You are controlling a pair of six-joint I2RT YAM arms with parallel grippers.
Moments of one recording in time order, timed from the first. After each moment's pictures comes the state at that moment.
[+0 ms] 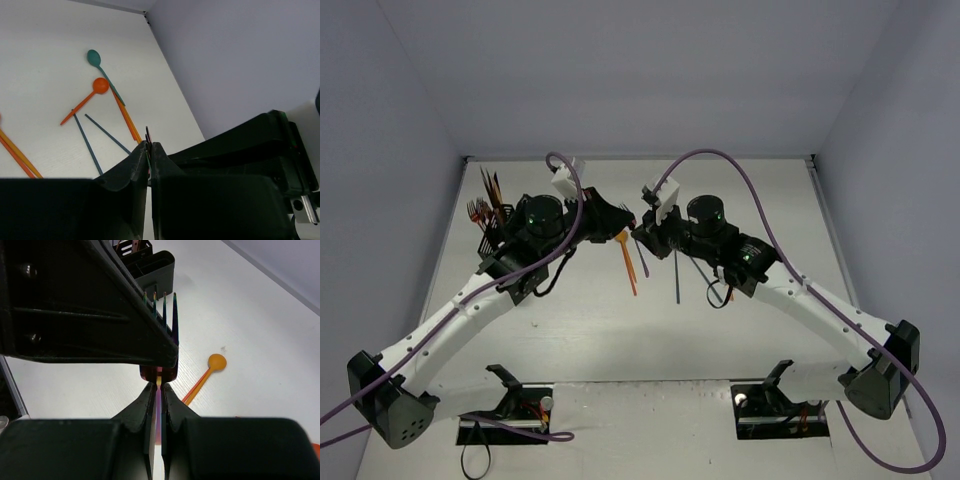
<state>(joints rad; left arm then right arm) -0.64 1.13 1.09 -0.10 0.12 -0.73 0.79 1.26 1.14 -0.17 -0.17 -0.02</state>
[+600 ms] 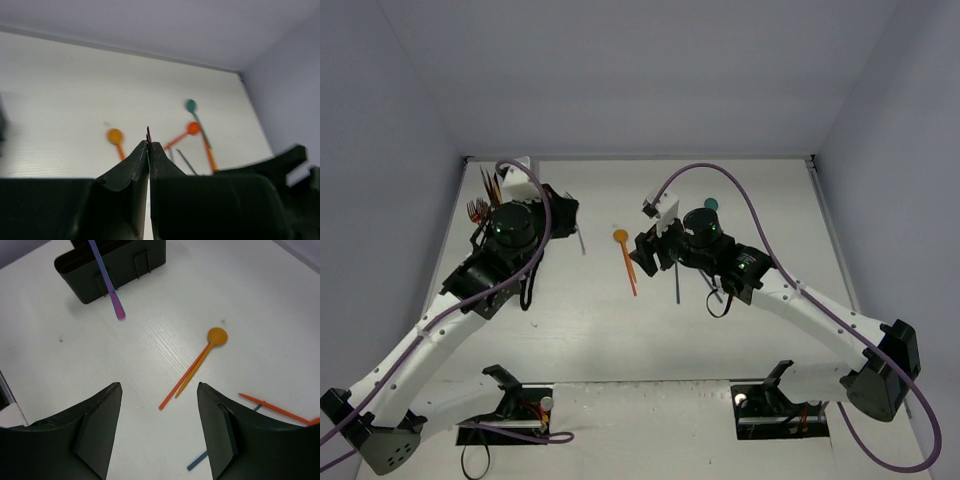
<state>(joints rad) -0.62 0.98 1.12 -0.29 -0.30 -0.52 0.80 1.25 1.03 -0.15 -0.13 0.00</state>
